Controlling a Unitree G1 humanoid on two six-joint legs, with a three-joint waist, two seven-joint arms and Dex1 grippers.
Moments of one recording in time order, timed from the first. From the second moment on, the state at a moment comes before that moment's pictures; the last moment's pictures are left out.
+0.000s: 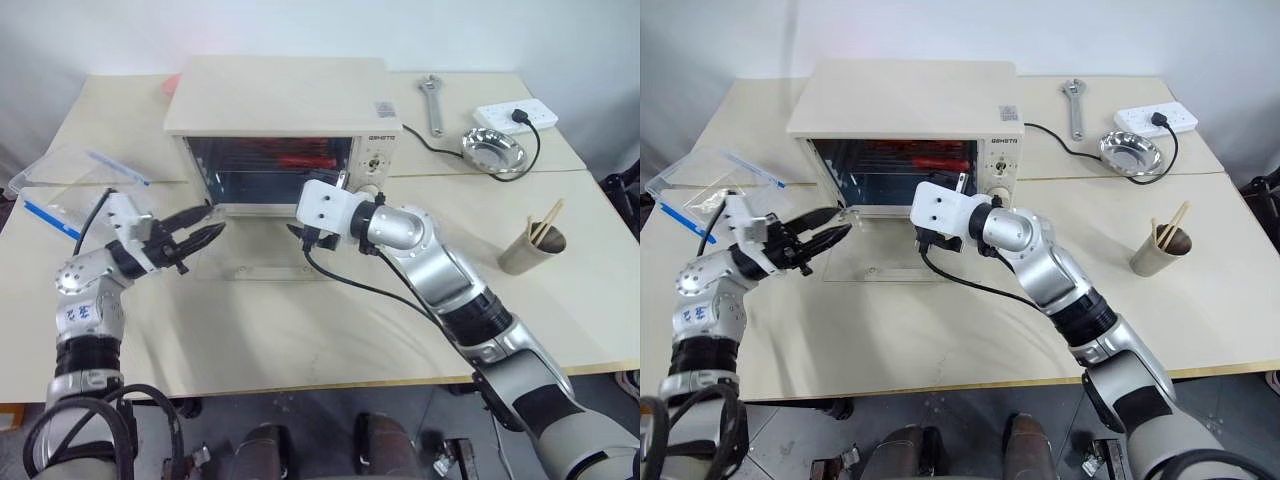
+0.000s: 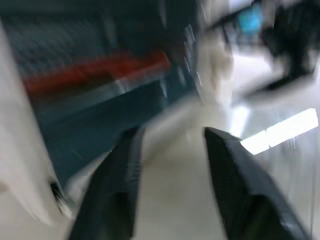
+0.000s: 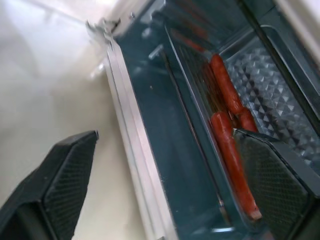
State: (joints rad) left arm -0.48 0.54 0.34 0.39 -0.50 -0.07 -1.07; right arm -0.94 -0.29 0.48 0.15 -0.27 0.24 0.57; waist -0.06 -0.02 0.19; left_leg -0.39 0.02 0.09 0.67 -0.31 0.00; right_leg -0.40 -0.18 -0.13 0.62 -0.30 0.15
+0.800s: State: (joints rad) left arm -0.22 0.39 0.41 0.01 -0.55 -0.01 -0.67; right arm -1.24 -0.10 0.54 0.86 -0.53 0.05 0.36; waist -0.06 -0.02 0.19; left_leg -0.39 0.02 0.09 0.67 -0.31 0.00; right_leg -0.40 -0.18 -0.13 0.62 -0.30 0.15
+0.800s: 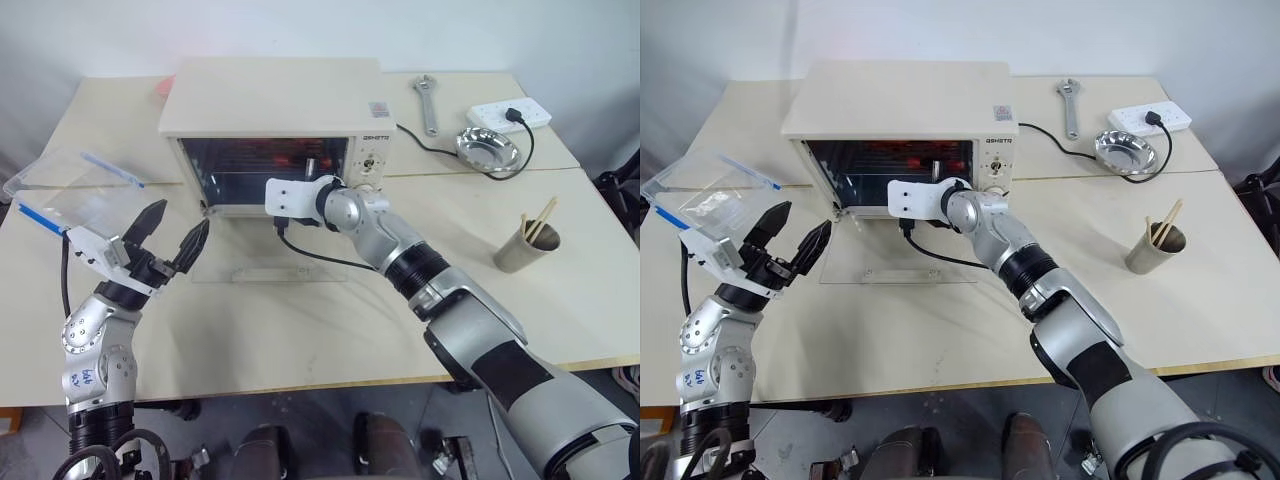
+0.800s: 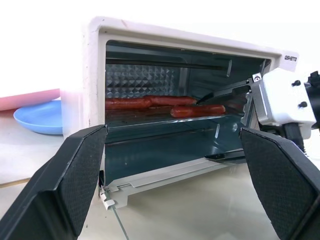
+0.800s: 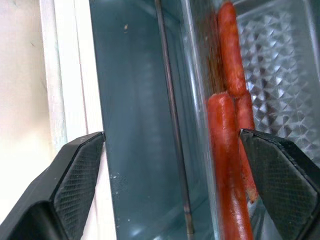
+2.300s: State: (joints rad) left arm -0.48 0.45 0.36 0.29 -0.51 -0.04 -0.74; right arm -1.08 -0.18 0.60 0.55 -0.75 0.05 0.32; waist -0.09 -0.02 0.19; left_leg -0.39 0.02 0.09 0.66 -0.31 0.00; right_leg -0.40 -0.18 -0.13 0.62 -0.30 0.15
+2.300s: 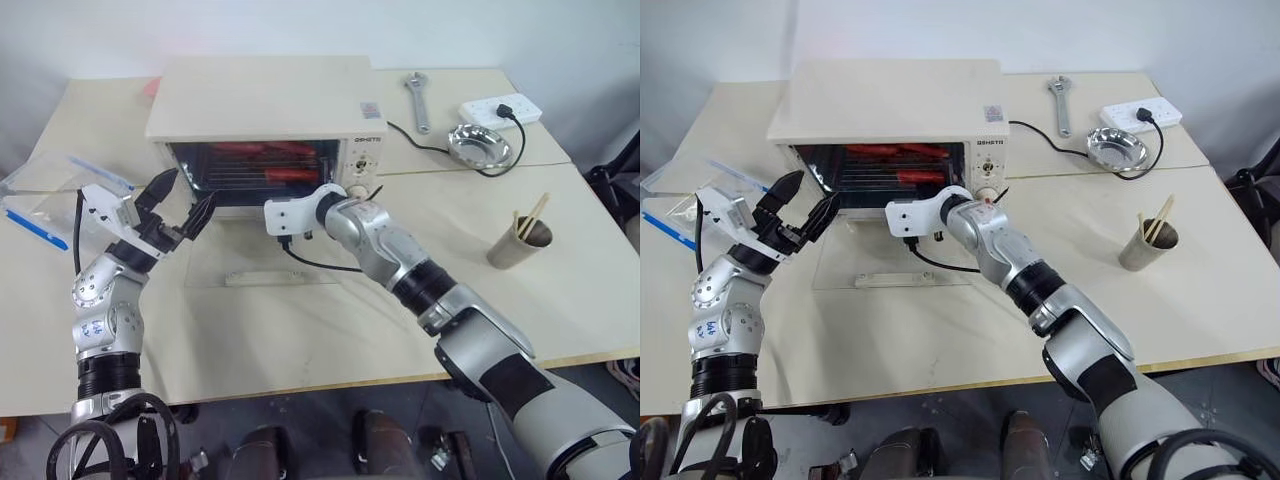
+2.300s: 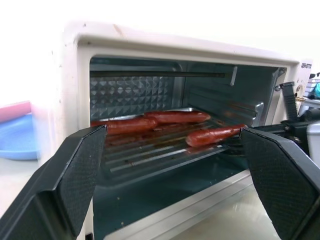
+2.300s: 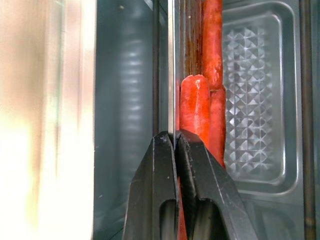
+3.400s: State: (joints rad) left arm -0.54 0.51 0.37 0.41 -0.51 -0.07 -0.82; right arm -0.65 -0.39 0.56 -0.16 -0.81 0.07 0.53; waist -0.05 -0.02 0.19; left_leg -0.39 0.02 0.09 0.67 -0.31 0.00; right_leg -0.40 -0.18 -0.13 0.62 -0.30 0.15
